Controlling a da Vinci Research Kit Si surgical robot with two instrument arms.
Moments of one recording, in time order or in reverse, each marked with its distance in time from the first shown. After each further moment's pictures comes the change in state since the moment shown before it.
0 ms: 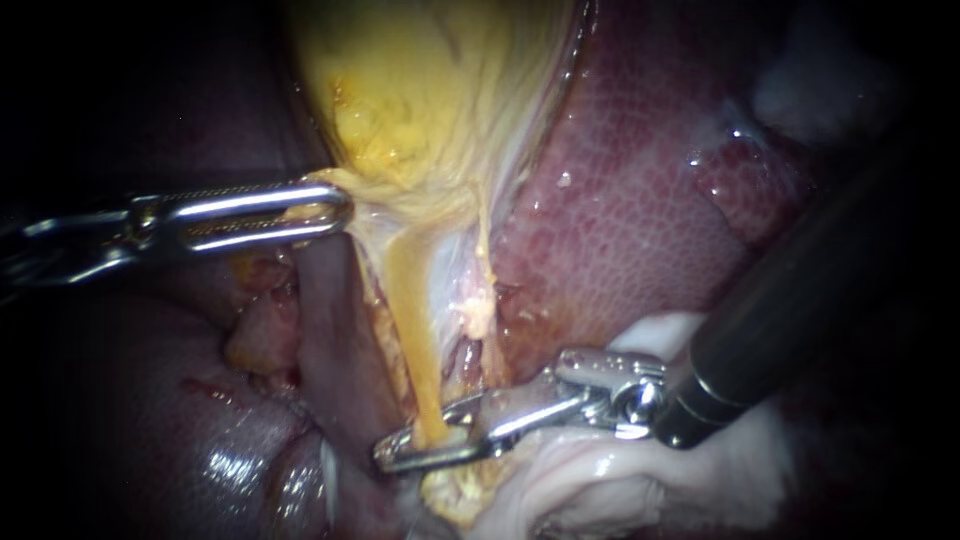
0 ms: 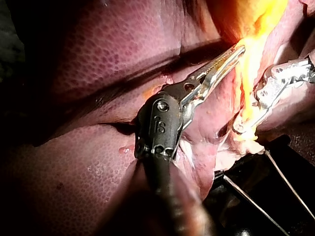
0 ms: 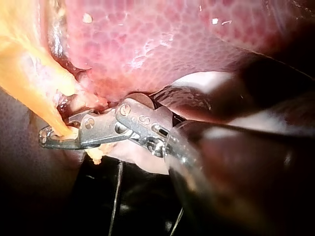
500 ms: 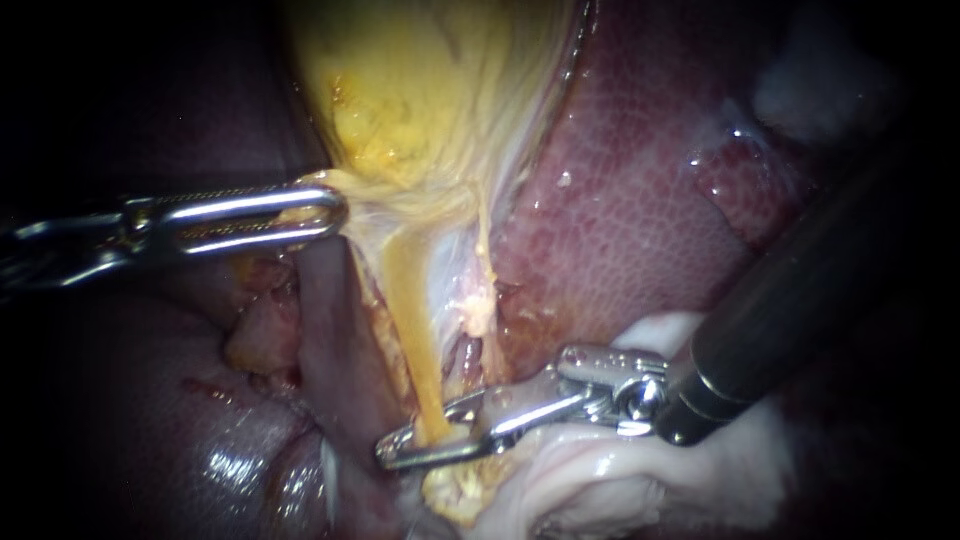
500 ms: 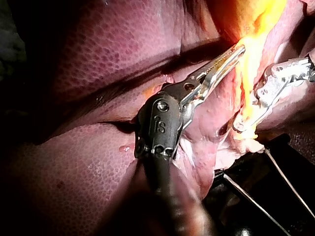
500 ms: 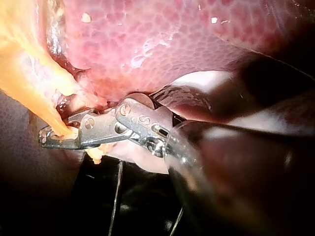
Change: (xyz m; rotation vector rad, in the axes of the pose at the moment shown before) right arm 0.000 0.000 0.000 0.003 0.000 0.000; left arm 0.000 0.000 0.000 0.001 0.002 0.001
